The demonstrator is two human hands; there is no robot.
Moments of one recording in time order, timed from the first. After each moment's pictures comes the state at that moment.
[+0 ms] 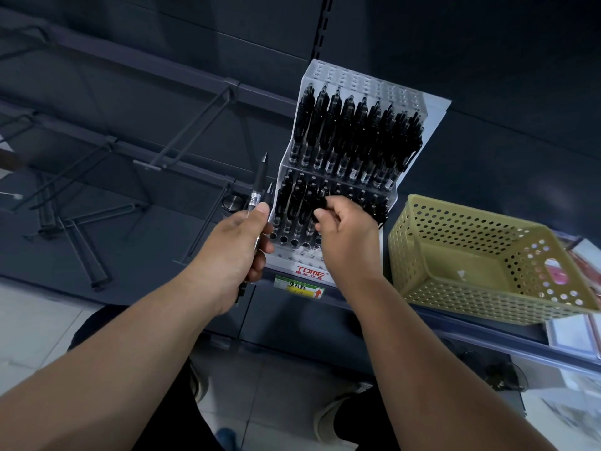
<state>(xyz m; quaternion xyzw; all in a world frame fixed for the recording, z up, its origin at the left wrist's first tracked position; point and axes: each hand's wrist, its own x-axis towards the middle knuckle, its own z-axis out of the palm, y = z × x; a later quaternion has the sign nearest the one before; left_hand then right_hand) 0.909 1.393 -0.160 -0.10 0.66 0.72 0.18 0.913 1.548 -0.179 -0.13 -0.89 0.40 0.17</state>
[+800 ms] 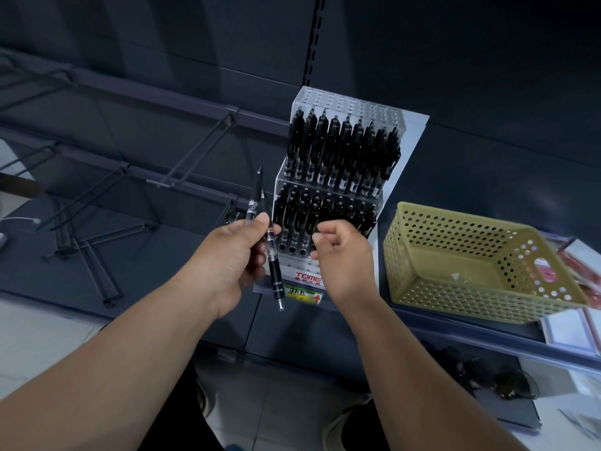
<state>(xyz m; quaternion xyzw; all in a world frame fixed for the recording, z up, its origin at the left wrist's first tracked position) 0.926 1.391 -0.137 -0.11 0.61 0.76 0.19 0.945 1.542 -0.170 -0.17 -0.84 0.51 0.12</state>
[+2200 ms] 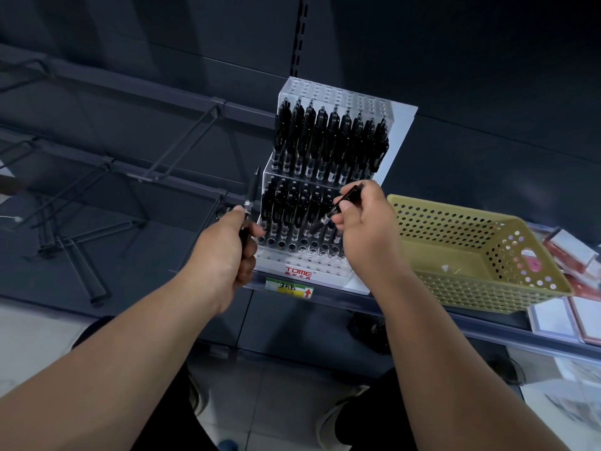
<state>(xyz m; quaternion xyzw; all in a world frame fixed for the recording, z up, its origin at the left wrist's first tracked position) 0.924 1.403 -0.143 -0.15 0.63 0.74 0.18 0.950 1.573 -0.126 -0.12 -0.86 0.46 0.17</state>
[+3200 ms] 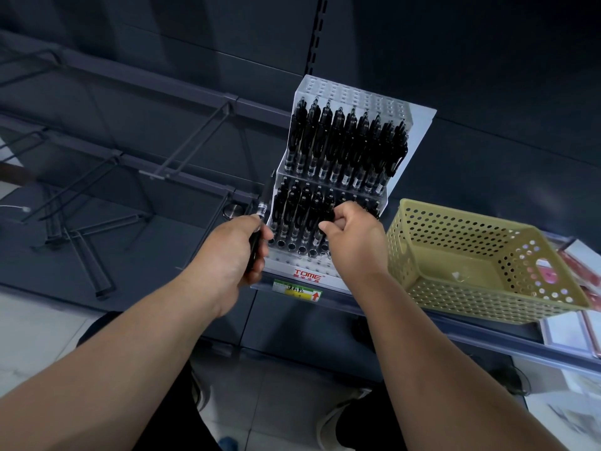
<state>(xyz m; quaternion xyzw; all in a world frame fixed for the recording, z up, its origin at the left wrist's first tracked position) 0.916 1.396 -0.145 -0.15 0.65 0.72 0.20 0.918 1.567 -0.169 -0.16 -0.92 0.33 0.14</state>
